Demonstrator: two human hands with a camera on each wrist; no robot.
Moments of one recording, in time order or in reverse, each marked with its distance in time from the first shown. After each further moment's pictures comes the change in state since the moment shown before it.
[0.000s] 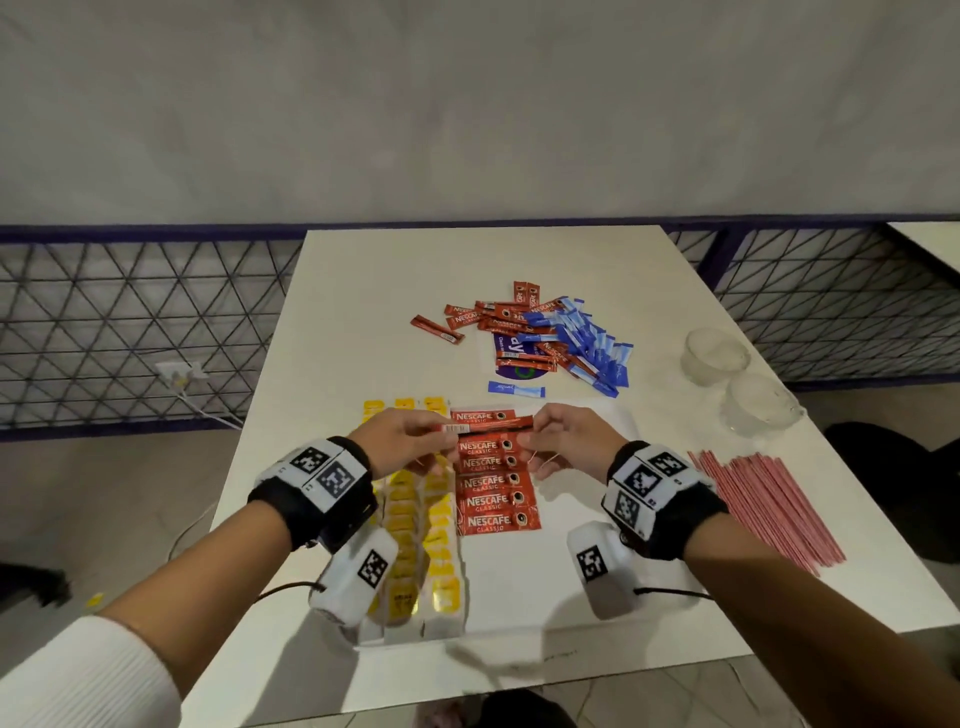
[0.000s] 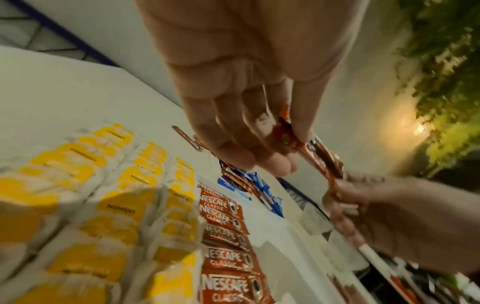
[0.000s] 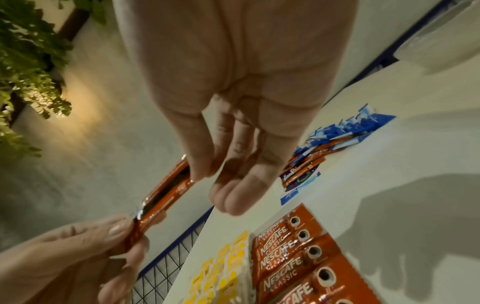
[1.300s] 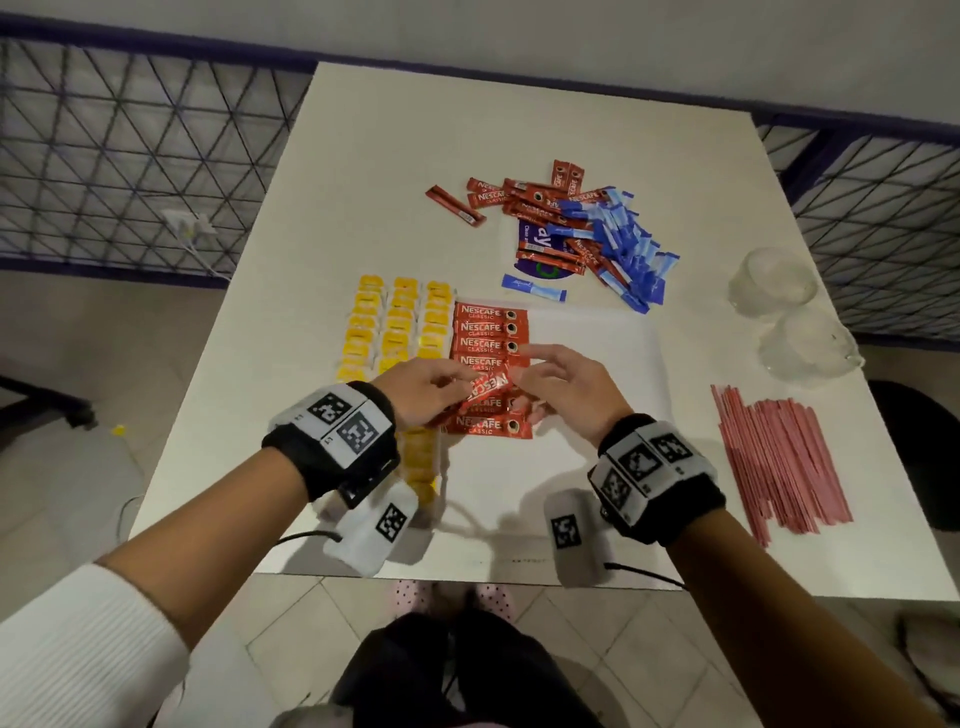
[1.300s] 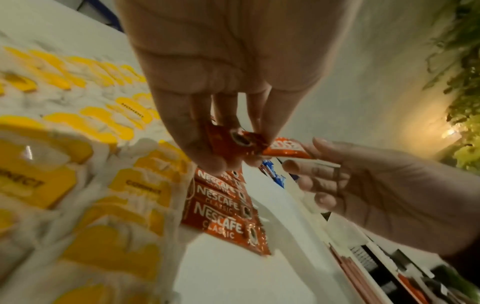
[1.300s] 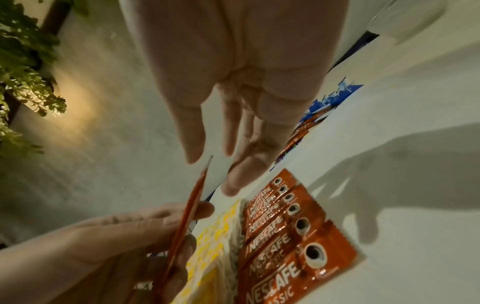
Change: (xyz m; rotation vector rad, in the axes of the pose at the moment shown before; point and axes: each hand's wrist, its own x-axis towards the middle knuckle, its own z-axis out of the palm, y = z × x) left_hand 0.001 -0.030 0.058 0.167 0.089 -0.216; right_hand 0.003 0.044 0.015 0.040 0.054 0.022
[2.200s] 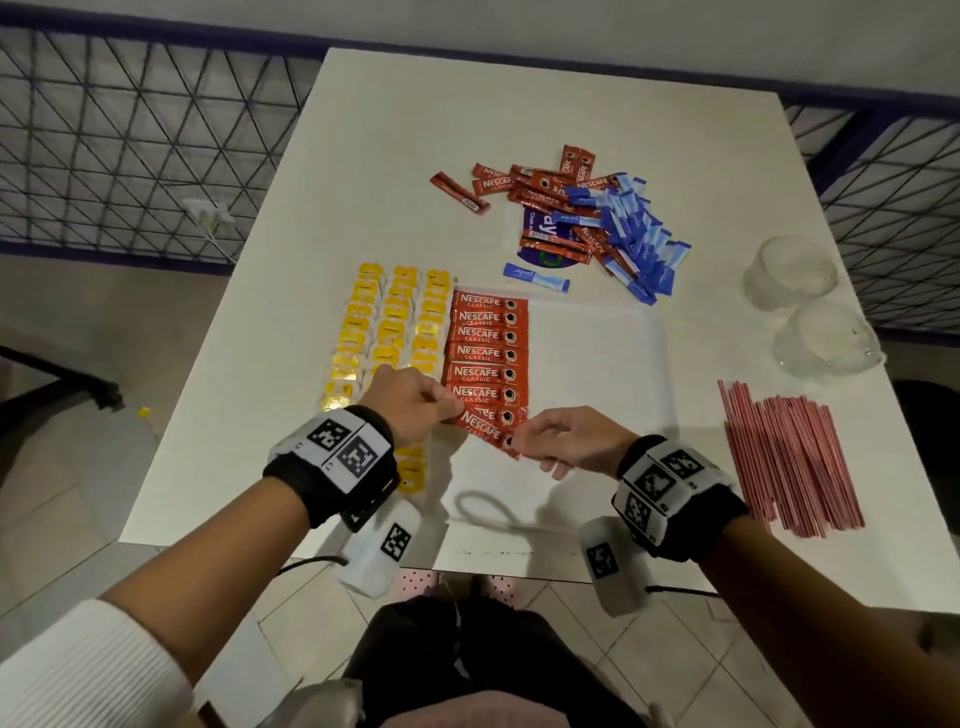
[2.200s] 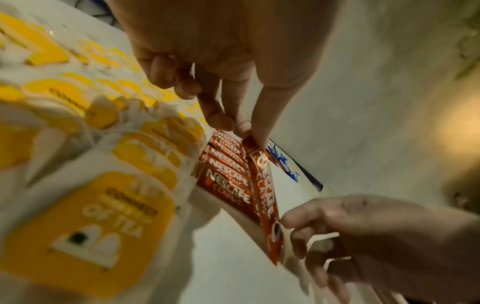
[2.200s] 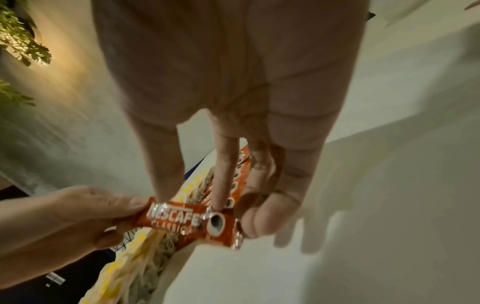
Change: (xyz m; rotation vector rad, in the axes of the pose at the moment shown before) left_hand -0.006 -0.012 0.021 0.117 0.185 -0.122; right_hand -0.004 0.039 -0.027 -0.356 -0.362 0.201
